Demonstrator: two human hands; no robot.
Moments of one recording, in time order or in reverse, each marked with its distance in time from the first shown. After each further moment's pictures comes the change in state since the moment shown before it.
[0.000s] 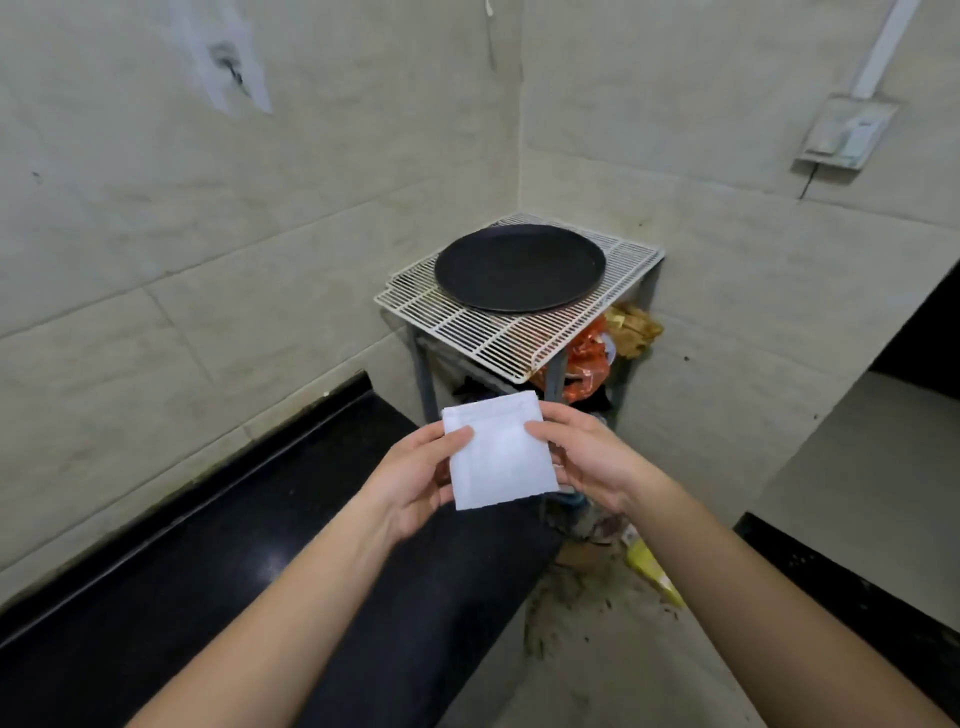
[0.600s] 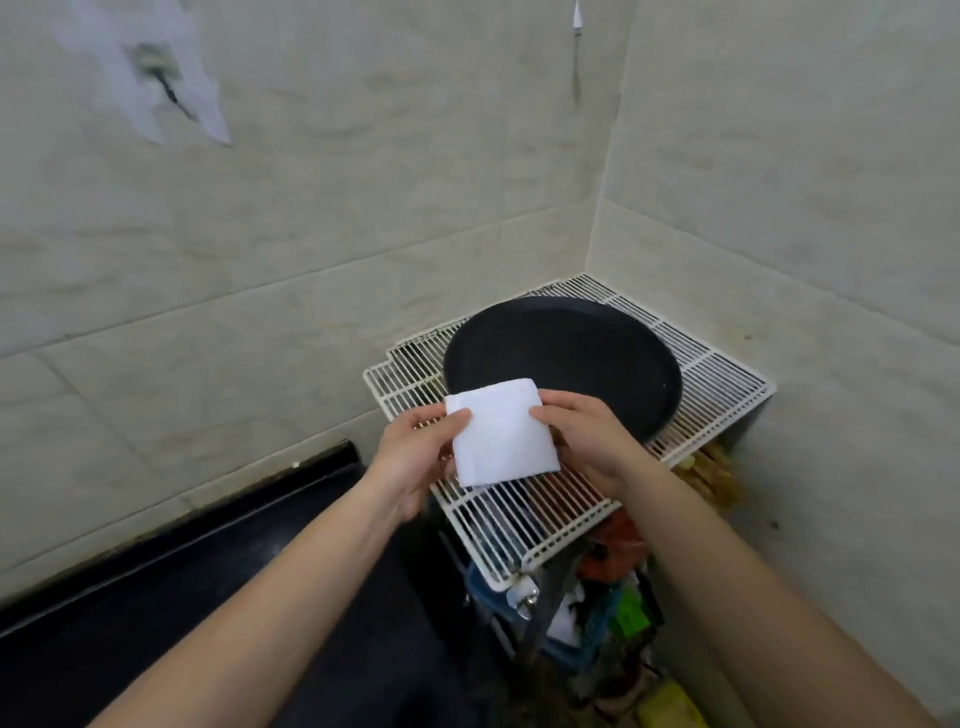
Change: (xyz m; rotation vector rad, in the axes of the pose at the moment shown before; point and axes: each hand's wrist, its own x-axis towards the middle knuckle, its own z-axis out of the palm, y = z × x) left_hand 0.247 0.122 0.050 -0.034 0.371 0.144; right_hand 0.277 -0.146 -0.081 -0.259 -0.053 -0.047
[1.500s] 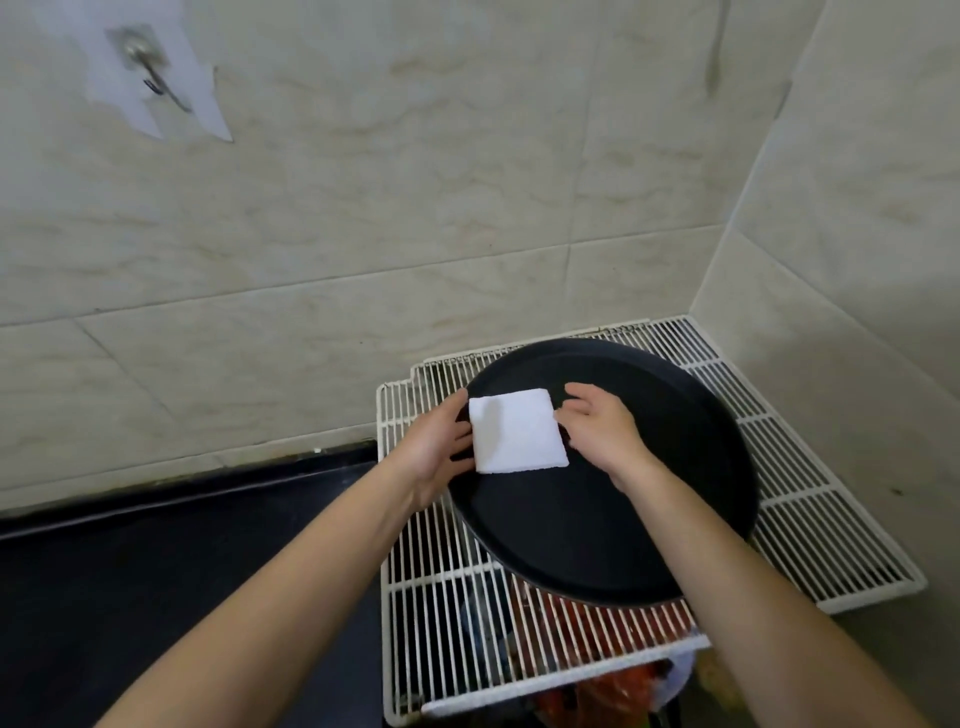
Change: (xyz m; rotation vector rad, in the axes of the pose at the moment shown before) left_hand 0.093 0.039 0.078 -0.053 0.207 -0.119; right_hand 0.203 -0.019 -0.052 -0.403 -0.157 -0.072
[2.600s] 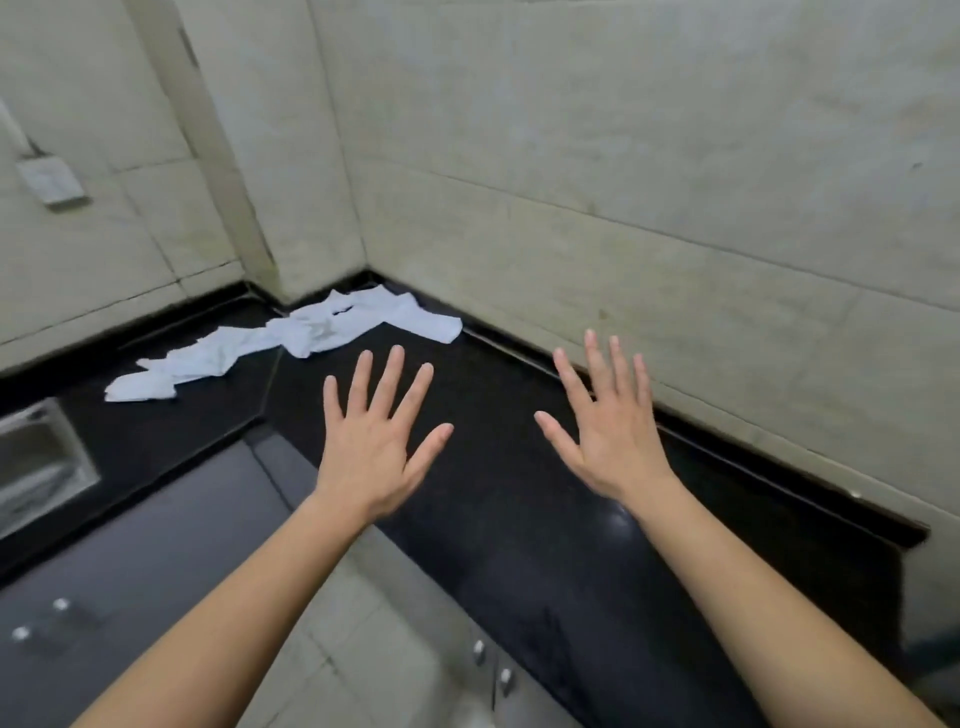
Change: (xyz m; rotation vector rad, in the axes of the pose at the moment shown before) left_hand -0.457 -0.214 -0.567 1.394 1.301 0.142; right_hand -0.354 -0.163 0.557 -0.855 -0.197 -1.482
